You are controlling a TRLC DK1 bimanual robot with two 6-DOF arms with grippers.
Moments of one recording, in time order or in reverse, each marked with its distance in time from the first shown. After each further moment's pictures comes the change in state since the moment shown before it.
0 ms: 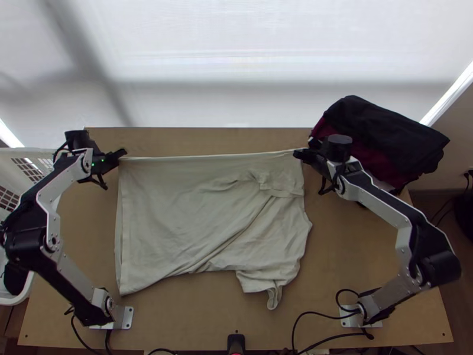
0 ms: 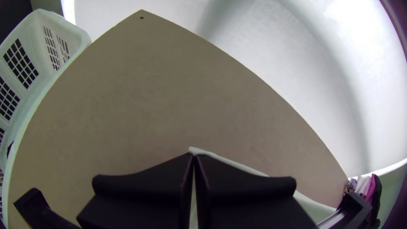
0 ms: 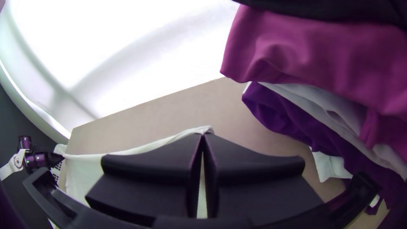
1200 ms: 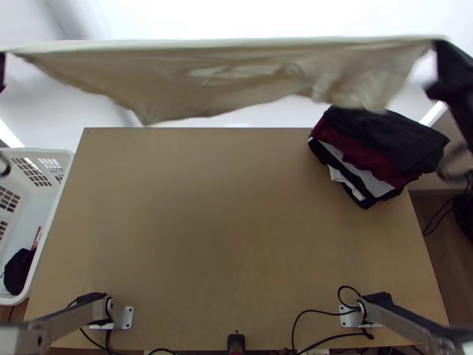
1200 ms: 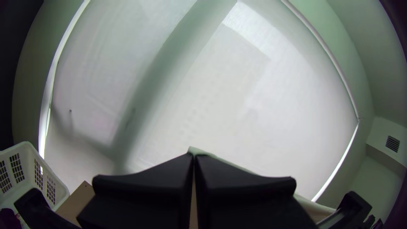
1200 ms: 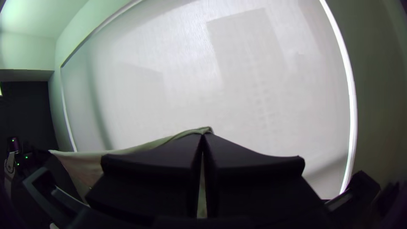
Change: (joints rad) left arm -0.079 -0.672 0.759 -0.457 -0.010 -0.167; right arm -0.084 -0.583 0.780 -0.560 -0.026 -0.194
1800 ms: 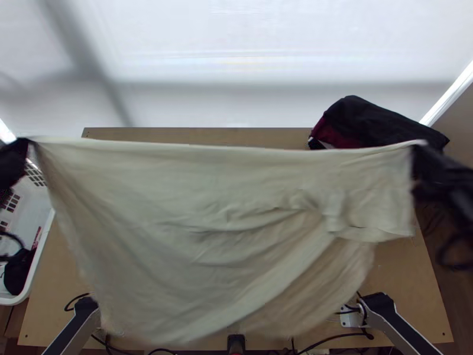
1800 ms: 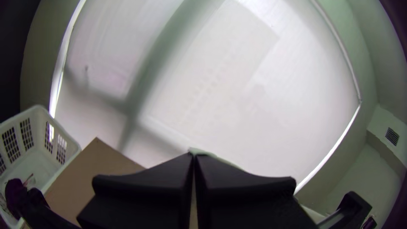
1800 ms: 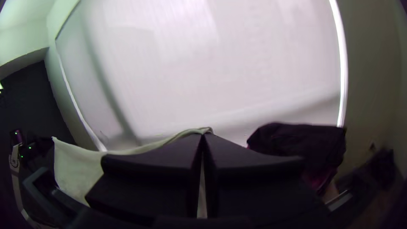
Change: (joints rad) left arm -0.008 -0.344 -0.472 -0.112 0.071 0.002; right arm 0.079 -0.312 -0.406 -0.292 -0.015 0.080
